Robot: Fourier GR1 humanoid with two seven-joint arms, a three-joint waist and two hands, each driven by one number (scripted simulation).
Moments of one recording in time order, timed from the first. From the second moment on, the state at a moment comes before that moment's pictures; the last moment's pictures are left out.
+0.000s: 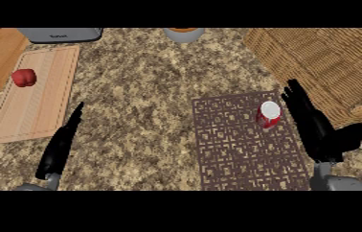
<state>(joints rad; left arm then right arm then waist) -0.03 0.49 -0.32 -1.39 0.06 0.34 0.18 -0.05 -0.20 -0.02 -1.56 -0.15 0.04 0.07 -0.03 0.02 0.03</state>
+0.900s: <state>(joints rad) -0.08 0.28 -0.25 -1.61 0.22 0.36 -0.02 -0.10 -0.05 0.12 -1.59 0.76 -0.64 0.27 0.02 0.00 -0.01</state>
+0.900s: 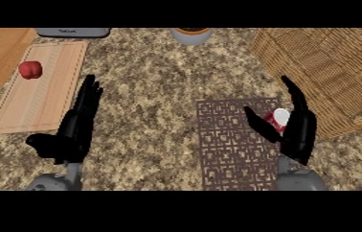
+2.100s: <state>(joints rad) -0.04 0.27 -0.24 -1.64 0.23 0.35 -0.05 -0.41 -0.01 0.19 -1.75 1.25 0.22 1.19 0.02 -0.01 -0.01</state>
